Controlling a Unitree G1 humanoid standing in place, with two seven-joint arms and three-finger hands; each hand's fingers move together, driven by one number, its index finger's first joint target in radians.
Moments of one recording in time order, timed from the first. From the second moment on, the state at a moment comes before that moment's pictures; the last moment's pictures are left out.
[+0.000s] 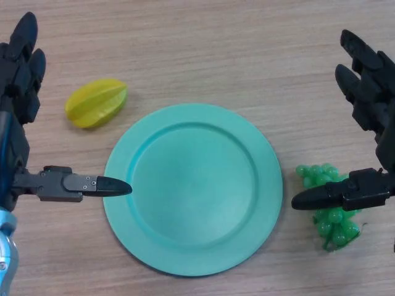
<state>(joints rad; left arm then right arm) -0.02 0.24 0.18 -0.61 -0.07 0.28 -0.07 -0.05 -0.26 -0.08 -0.68 0.07 0.42 0.21</state>
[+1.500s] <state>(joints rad) -0.36 0.35 0.13 0.10 0.07 0.01 0.01 -0.02 -0.27 -0.18 -0.67 0.09 0.40 0.23</state>
